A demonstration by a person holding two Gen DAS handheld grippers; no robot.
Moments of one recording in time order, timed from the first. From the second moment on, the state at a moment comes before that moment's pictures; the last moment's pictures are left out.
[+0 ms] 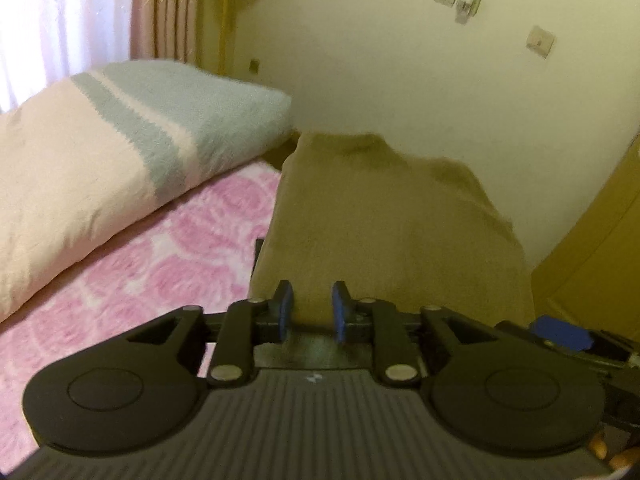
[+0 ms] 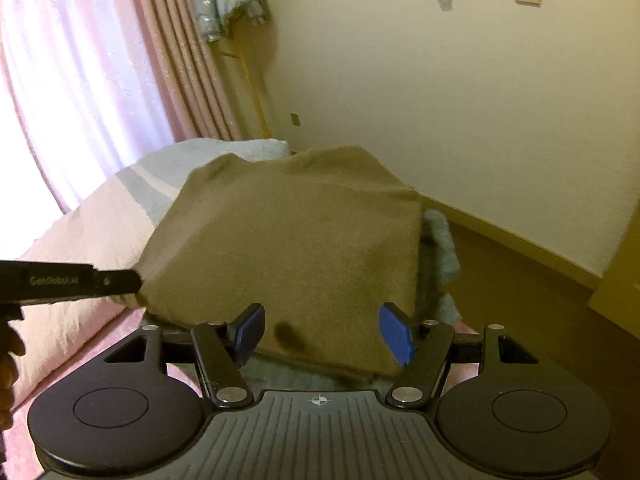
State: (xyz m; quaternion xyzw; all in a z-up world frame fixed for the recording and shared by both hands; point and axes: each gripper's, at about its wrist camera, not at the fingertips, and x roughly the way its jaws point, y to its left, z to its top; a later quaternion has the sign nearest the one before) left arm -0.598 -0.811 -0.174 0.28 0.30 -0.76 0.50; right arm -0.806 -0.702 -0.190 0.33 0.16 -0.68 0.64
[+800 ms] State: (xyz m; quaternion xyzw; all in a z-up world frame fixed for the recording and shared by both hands) left arm -0.564 -0.631 -0.066 0.29 0.21 -0.79 0.51; right arm -0.726 -0.559 -0.109 0.31 0.19 -0.73 0.58
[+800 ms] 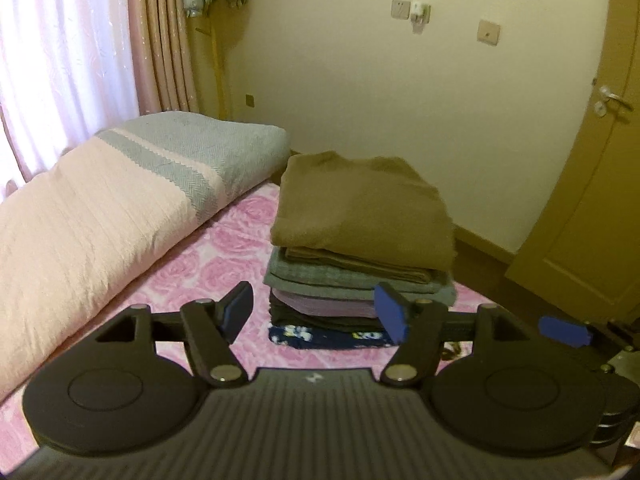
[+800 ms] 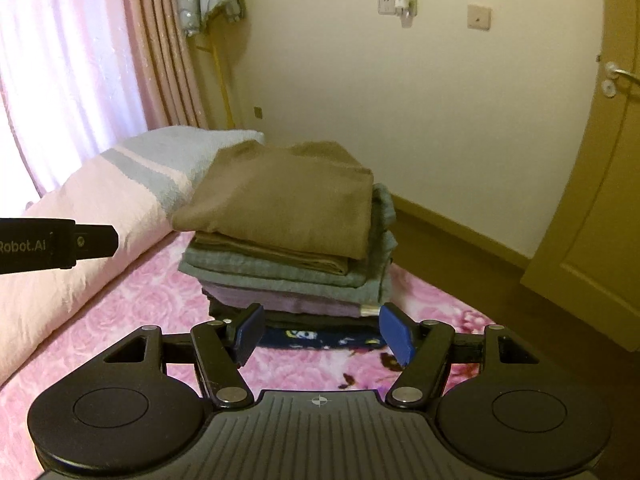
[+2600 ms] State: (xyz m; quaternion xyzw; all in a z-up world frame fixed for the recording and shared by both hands) left arm -0.527 -0.561 -0.128 0.37 0.25 -0.77 0.46; right arm -0.690 -0.490 -0.135 0.43 0.19 -0.72 0.52
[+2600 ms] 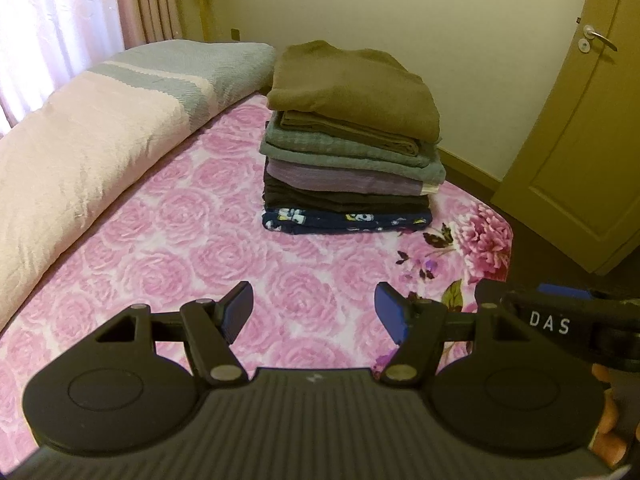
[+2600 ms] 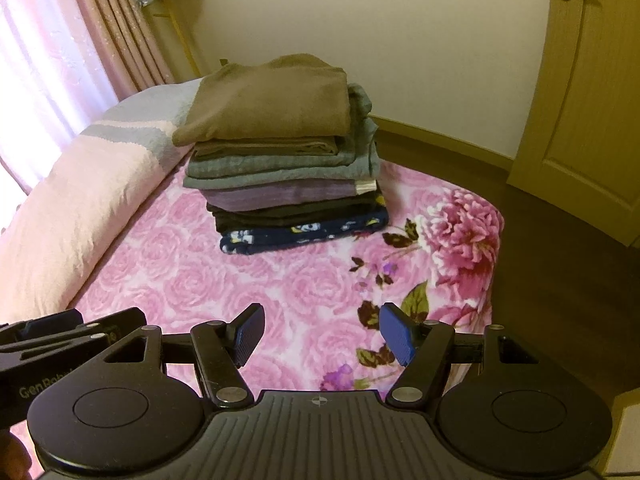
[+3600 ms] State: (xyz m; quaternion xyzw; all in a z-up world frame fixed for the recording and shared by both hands) left arm -0.543 -0.609 -0.143 0.37 0.25 -0.77 0.46; right arm -0.698 -0.528 -0.146 0.44 0.19 -0.72 0.51
